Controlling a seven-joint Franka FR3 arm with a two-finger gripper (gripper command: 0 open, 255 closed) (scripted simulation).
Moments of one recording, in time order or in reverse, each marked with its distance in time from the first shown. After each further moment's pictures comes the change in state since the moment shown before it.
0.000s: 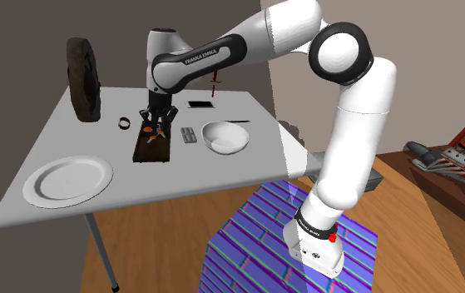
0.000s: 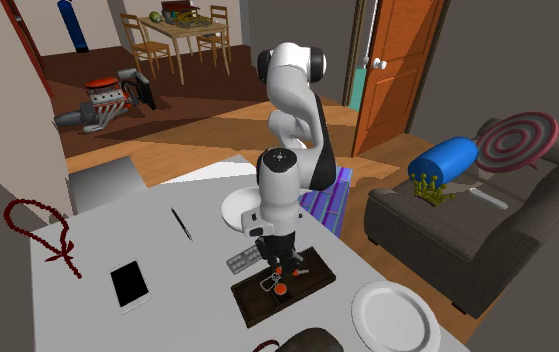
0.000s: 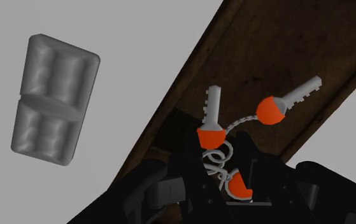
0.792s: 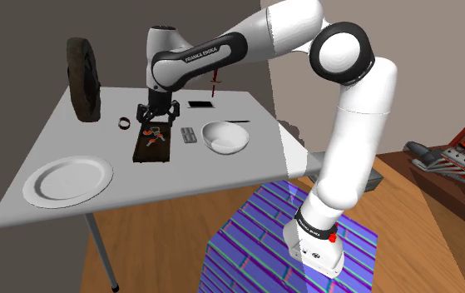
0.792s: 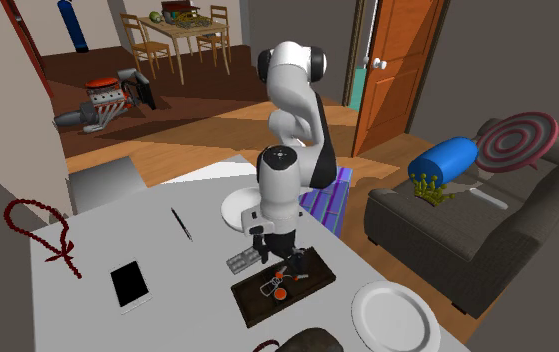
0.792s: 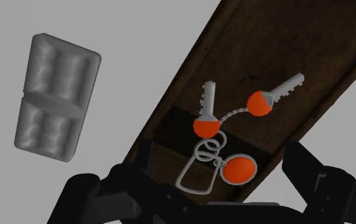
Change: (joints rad) arm 0.000 -0.006 0.001 0.008 0.002 -0.013 0.000
